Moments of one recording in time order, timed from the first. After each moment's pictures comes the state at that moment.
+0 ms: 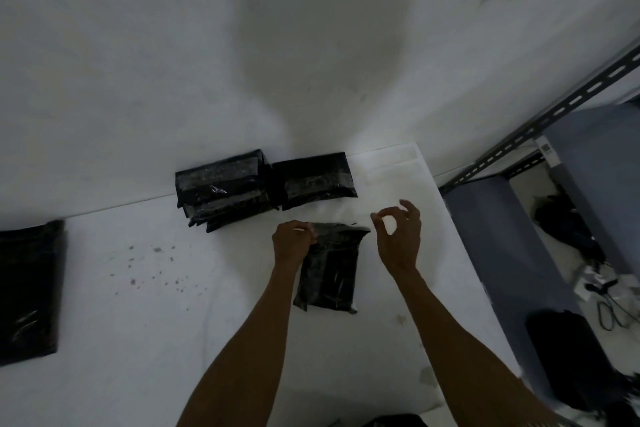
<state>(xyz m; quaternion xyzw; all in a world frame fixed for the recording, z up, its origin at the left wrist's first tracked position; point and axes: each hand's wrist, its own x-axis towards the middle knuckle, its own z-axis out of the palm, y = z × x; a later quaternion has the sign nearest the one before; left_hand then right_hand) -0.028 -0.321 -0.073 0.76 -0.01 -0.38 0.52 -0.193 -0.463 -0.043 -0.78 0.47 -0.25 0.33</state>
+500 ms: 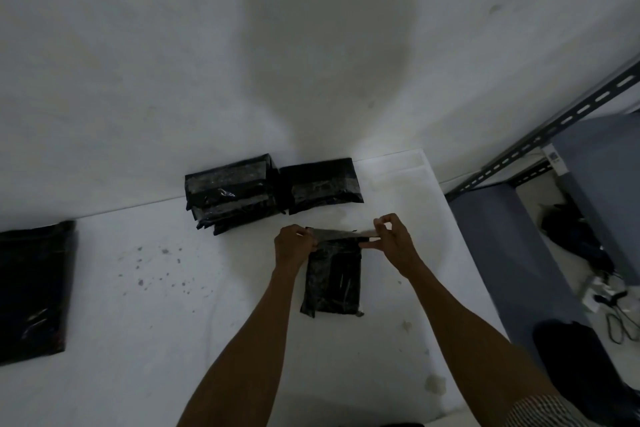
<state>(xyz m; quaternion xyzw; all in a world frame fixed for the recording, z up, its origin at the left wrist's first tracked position) -0.017 -0.315 -0.065 0.80 0.00 -0.38 0.46 -0.180 -0.479 -0.056 -0.58 0.43 -0.12 0.68</state>
